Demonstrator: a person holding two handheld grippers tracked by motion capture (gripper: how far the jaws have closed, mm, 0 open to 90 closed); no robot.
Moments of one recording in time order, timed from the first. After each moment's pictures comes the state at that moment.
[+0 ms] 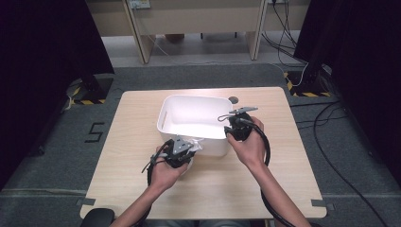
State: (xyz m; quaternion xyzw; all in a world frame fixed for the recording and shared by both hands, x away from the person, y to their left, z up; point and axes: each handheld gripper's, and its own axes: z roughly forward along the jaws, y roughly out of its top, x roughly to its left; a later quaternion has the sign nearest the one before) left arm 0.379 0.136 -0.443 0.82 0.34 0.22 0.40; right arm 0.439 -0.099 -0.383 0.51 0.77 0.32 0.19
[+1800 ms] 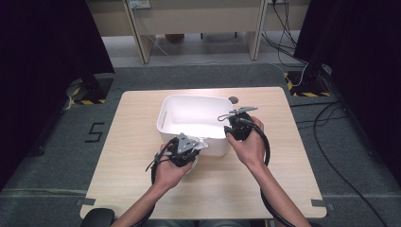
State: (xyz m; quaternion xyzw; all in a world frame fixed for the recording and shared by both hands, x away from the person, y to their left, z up) left arm 0.377 0.120 -0.432 0.82 0.33 0.22 0.41; right arm 0.440 -0.099 -0.383 0.51 0.77 0.33 0.19
